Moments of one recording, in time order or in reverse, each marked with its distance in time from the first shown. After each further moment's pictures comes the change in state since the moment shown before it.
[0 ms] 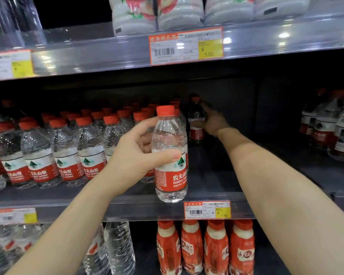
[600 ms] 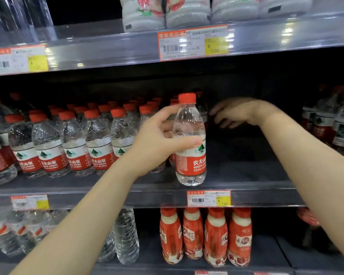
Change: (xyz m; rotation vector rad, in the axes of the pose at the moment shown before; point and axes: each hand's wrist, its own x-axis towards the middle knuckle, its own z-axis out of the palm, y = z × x) left_hand 0.015 0.009 0.022 0.013 -0.059 -0.017; right_hand -0.081 -0.065 -0.085 -0.153 -0.394 0.162
